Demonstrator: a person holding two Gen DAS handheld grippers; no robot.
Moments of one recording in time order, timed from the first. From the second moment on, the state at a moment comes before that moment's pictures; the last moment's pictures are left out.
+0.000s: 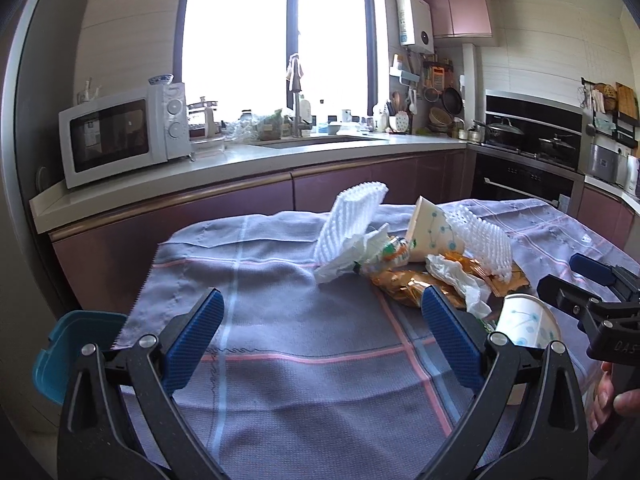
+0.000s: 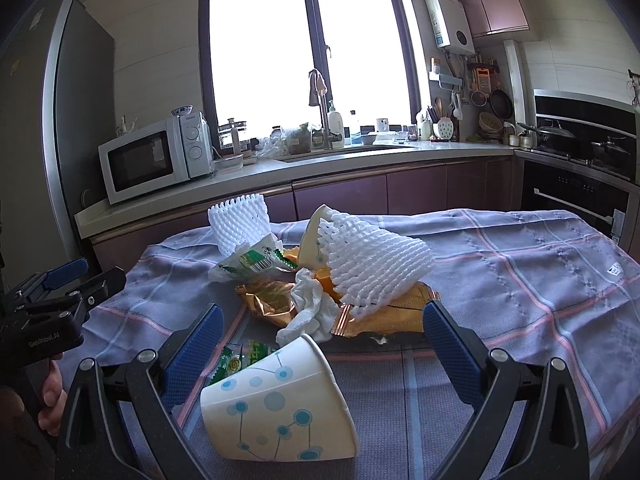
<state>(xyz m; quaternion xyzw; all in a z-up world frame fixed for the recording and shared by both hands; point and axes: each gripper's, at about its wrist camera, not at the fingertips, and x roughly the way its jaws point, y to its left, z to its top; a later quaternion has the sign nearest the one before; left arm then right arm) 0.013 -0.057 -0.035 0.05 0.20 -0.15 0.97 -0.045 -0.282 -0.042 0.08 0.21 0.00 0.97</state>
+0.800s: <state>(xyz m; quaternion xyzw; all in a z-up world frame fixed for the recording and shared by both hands) 0.064 -0.128 -0.099 0.00 0.40 -0.39 0.83 -0.053 -0.327 -0.071 0.24 0.27 0.25 0.90</state>
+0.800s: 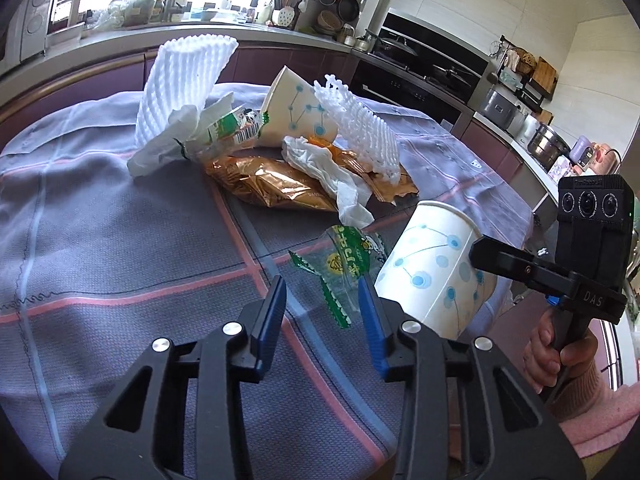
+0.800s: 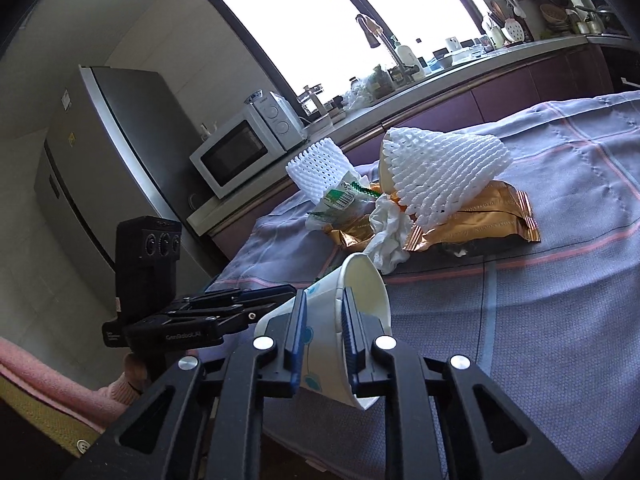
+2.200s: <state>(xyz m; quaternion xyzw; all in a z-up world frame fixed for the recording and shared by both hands) 0.040 0.125 -0.036 -0.12 0.31 -0.15 0.93 0.041 -0.157 0.003 0.13 0.25 0.42 0.86</state>
